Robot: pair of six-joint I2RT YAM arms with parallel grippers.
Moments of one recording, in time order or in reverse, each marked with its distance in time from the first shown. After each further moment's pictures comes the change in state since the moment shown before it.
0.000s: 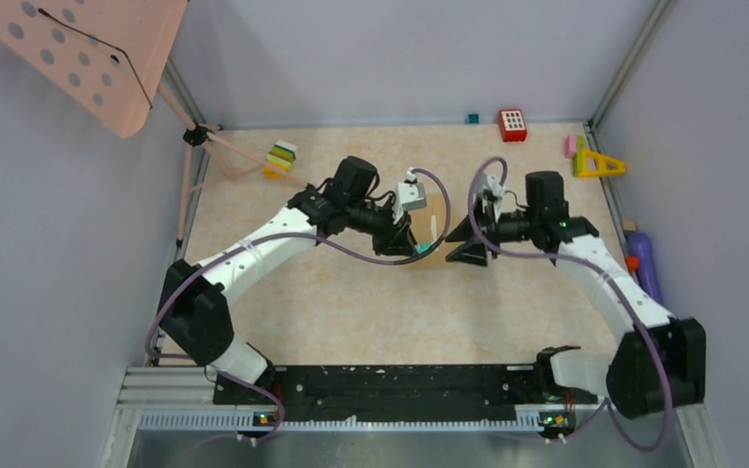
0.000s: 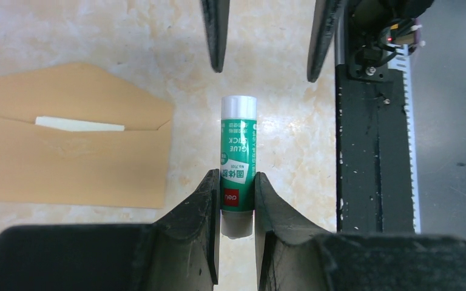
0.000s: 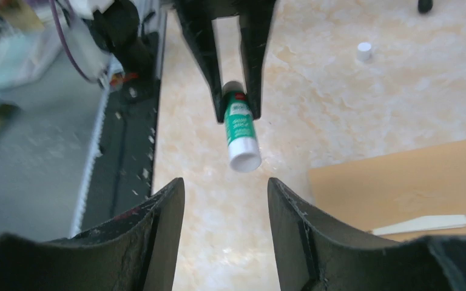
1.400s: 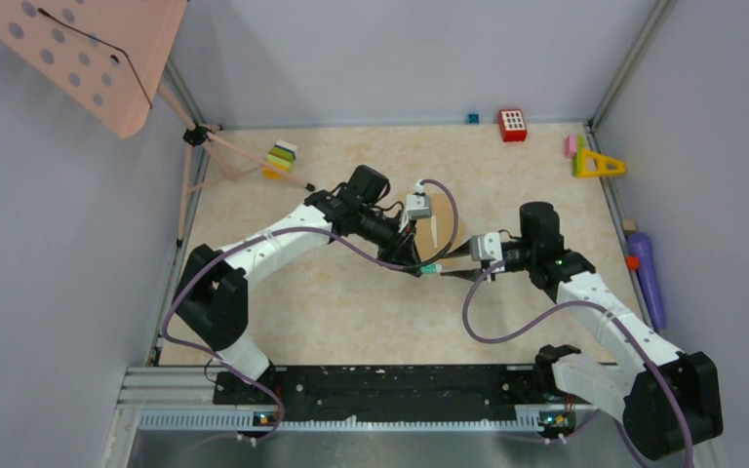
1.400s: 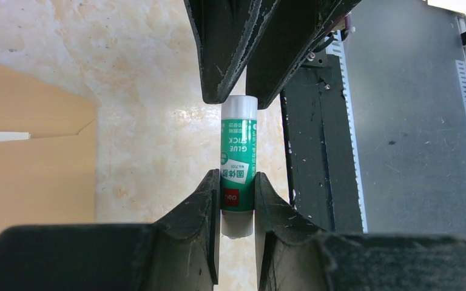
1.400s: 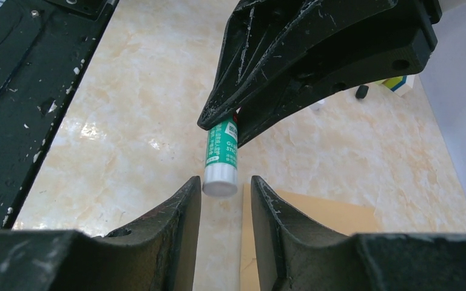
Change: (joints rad) left arm -0.013 0.103 0.000 -0.060 0.203 -0.003; right arm 0.103 -0.262 -0.291 0.218 0.077 -0.574
